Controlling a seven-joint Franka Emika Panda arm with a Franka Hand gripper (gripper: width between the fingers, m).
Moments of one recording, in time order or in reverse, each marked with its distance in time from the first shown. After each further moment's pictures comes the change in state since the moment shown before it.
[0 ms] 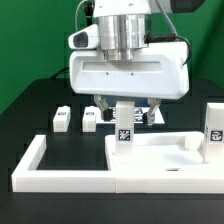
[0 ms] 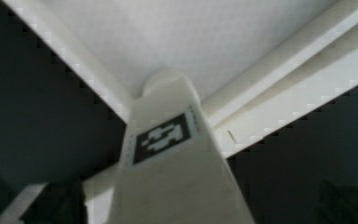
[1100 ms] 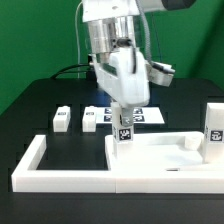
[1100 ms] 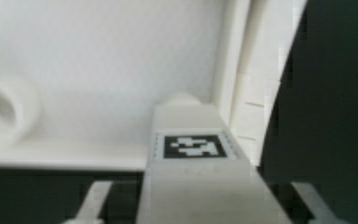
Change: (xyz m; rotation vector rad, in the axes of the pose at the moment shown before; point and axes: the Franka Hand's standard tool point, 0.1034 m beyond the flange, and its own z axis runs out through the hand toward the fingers) arm -0.004 0.002 0.000 0.034 -0.119 1.020
